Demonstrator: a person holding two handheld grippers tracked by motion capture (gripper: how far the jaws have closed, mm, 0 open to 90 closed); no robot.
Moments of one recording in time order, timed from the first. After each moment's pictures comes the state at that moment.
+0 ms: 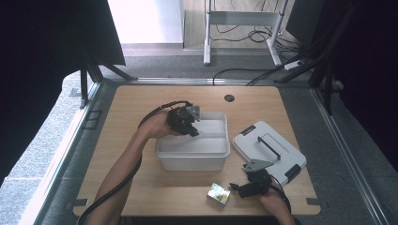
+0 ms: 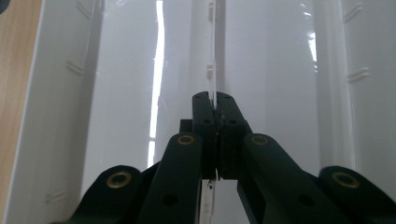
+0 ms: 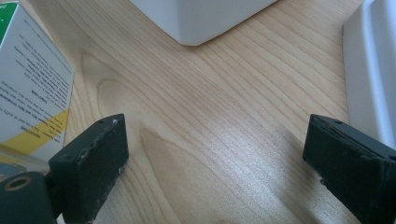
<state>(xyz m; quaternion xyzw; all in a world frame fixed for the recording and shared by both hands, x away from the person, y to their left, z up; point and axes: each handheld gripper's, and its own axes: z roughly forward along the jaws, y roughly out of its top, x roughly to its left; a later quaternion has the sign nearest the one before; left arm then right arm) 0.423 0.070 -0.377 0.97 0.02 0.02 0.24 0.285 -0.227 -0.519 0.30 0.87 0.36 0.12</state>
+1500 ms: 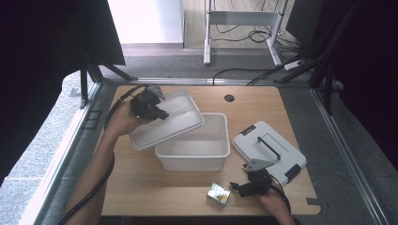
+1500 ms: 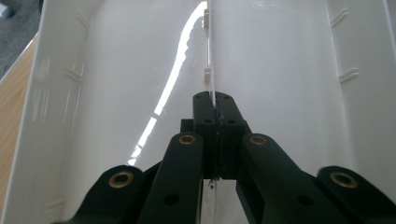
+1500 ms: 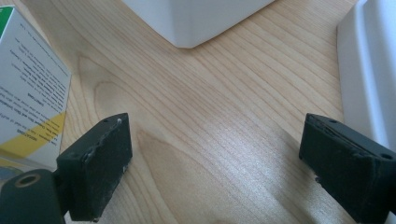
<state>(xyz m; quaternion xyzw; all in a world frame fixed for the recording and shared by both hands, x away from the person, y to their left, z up) 0.418 0.175 -0.327 0.93 0.23 0.09 0.26 0.285 -0.227 -0.519 0.30 0.87 0.37 0.12</state>
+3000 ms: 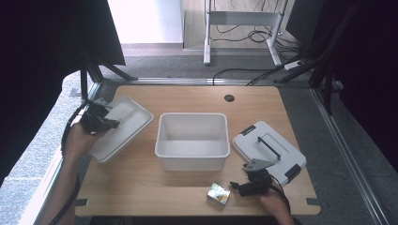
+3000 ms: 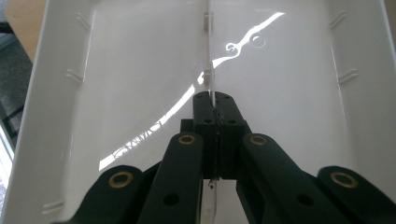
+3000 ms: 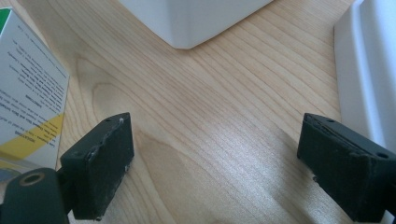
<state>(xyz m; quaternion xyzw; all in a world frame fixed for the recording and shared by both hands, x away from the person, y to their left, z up) 0.389 0.315 -0.388 0.86 0.43 0.14 0.24 0.285 -0.228 -0.519 0.31 0.87 0.37 0.13</state>
